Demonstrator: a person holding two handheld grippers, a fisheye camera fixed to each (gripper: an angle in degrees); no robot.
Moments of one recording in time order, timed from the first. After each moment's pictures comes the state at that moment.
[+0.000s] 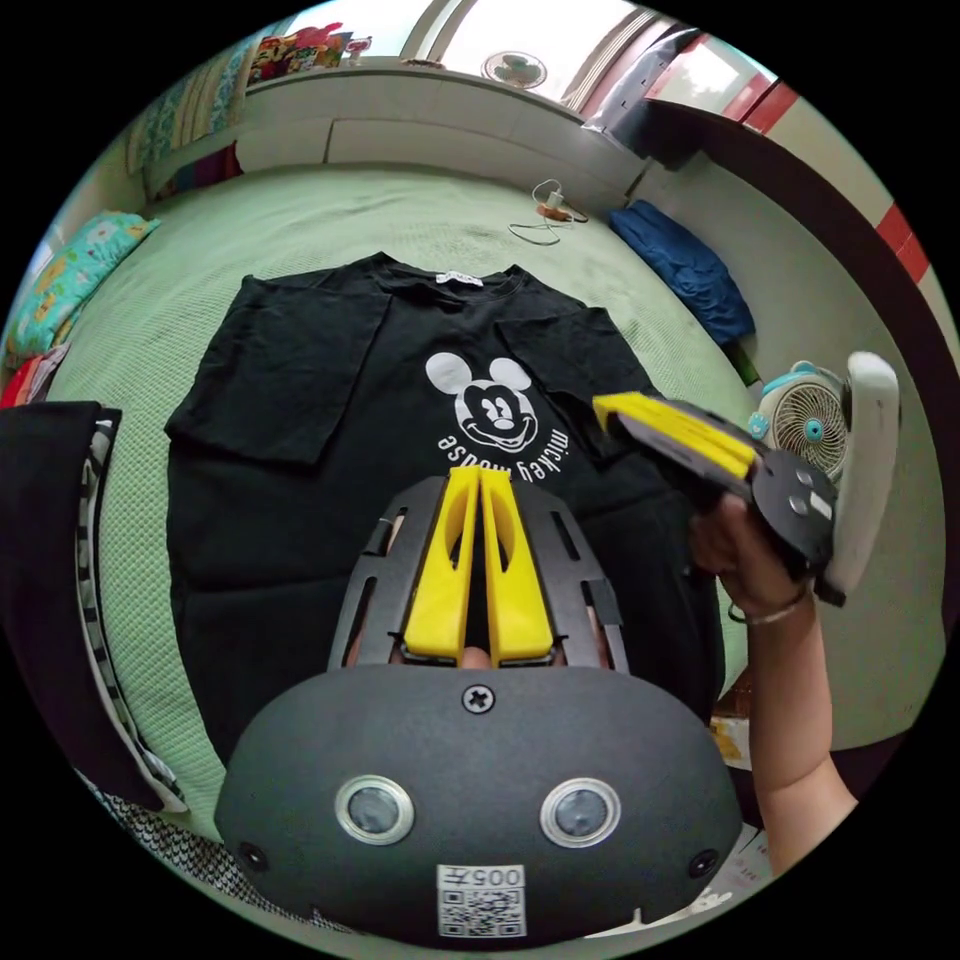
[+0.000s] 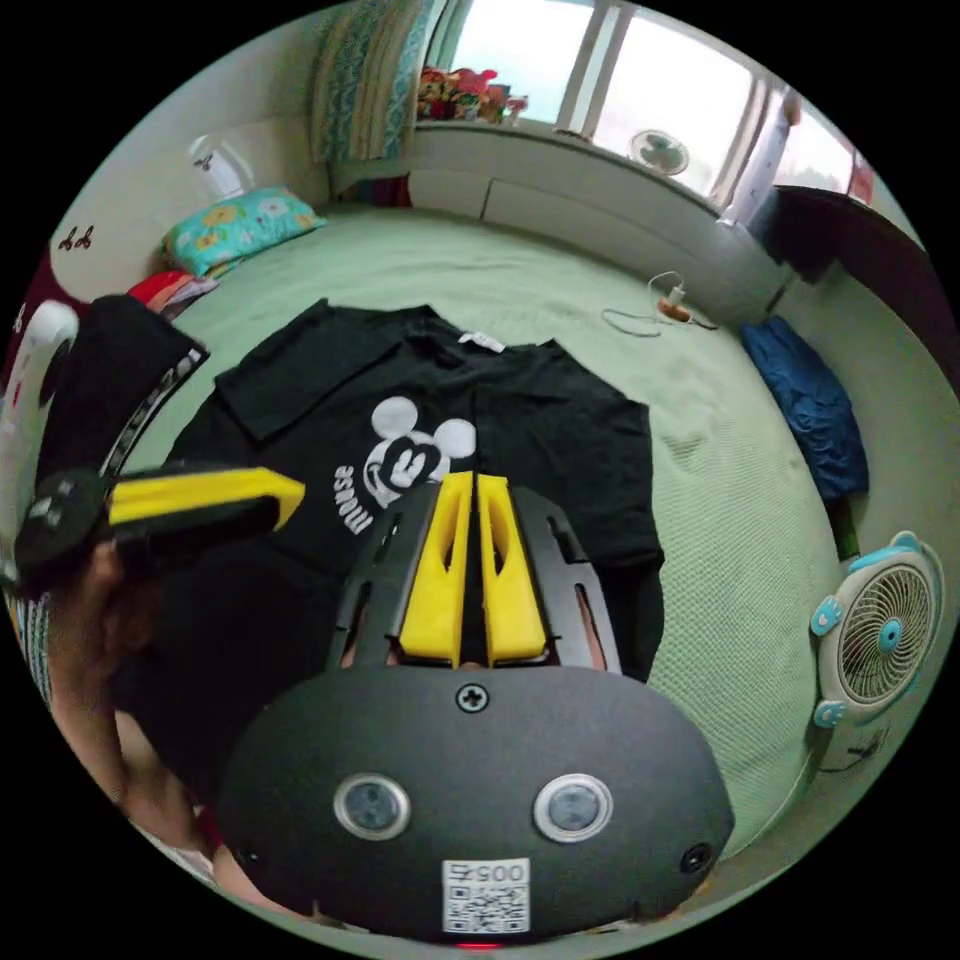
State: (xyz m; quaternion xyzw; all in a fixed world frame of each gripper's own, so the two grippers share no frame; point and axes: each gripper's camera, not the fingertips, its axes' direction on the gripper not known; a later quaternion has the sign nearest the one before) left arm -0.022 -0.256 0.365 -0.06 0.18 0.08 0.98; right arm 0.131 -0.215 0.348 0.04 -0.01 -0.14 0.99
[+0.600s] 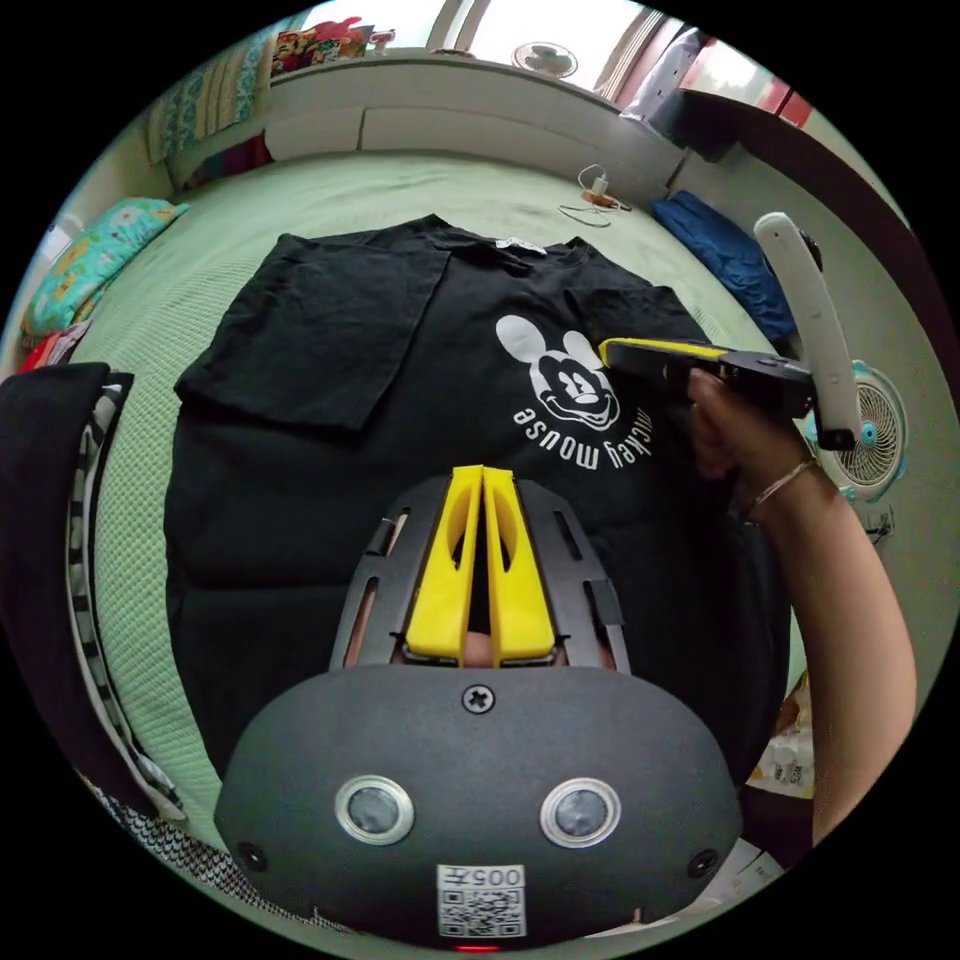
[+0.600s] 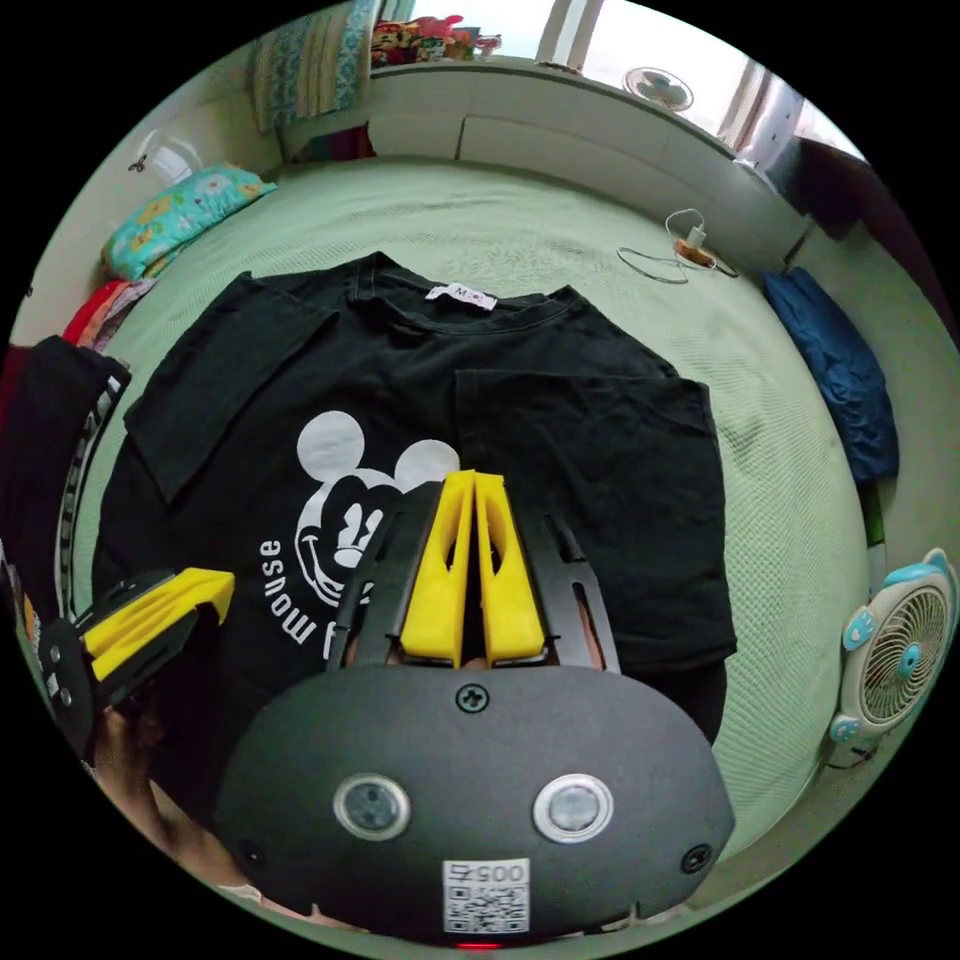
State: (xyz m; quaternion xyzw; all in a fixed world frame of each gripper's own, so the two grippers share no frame) left arm -0.035 -0.258 0.401 -0.06 0.13 0.08 0.99; right arm 0.135 -0.273 0.429 -0.05 -0.02 -0.11 0.99
